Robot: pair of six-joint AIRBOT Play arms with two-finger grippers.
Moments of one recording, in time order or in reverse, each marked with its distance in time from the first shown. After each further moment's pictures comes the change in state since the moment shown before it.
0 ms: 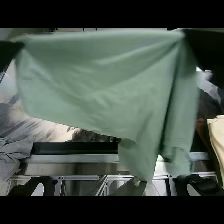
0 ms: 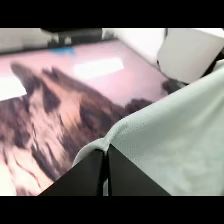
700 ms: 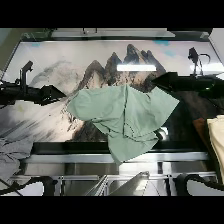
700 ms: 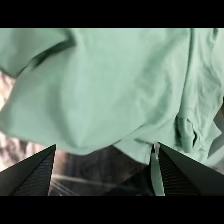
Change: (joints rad) left arm 0.145 -0.643 -0.131 0.163 -0.114 0.063; right arm -0.316 -0.566 -0.034 0.048 0.487 0.139
